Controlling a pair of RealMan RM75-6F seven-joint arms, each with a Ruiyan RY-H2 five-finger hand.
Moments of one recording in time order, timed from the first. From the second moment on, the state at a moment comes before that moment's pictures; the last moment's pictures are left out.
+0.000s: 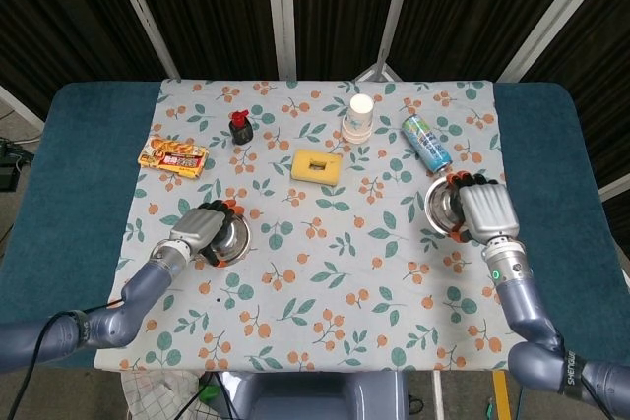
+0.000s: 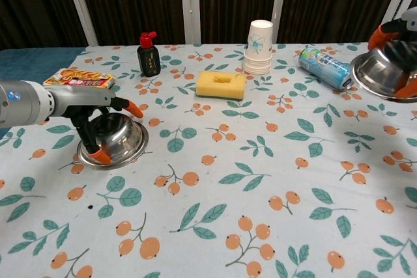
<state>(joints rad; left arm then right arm) -0.88 -1.44 -0.12 -1.53 0.64 0.71 0.48 0.67 -1.17 0.20 -1.77 -0.78 1.08 -0.65</state>
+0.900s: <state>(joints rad) -0.97 -1.44 -0.05 -1.62 0.53 0.87 0.60 0.69 -1.16 0.18 -1.76 -0.76 1.09 -0.63</state>
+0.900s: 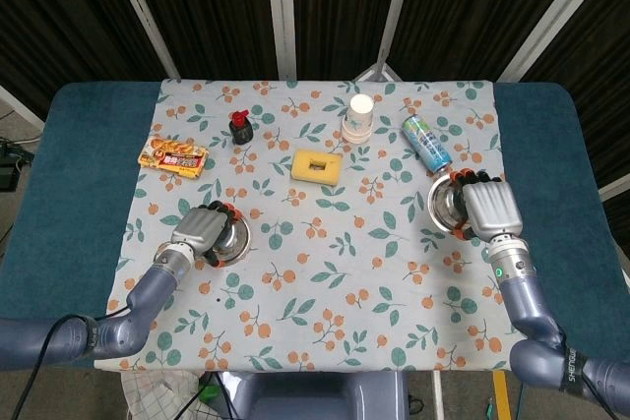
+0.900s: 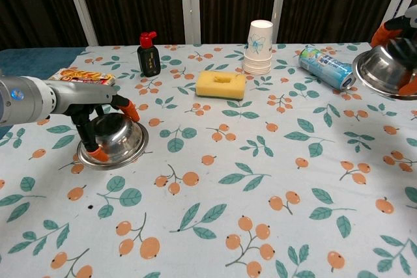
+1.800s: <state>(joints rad) -1.00 -1.47 -0.01 -1.60 0.43 0.91 0.68 0.69 -1.17 0.16 -1.74 -0.75 1.11 -0.62</state>
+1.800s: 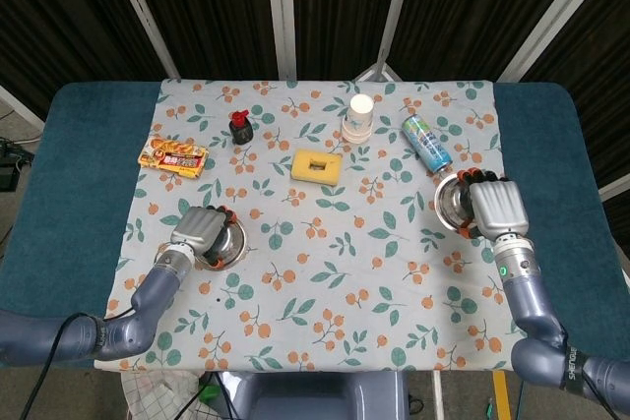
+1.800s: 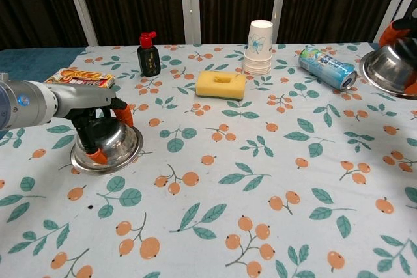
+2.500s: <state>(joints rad) -0.84 -1.41 -0.15 -1.62 0.84 0.91 0.21 0.67 -1.13 0.21 -1.73 -0.78 1.10 -0.45</state>
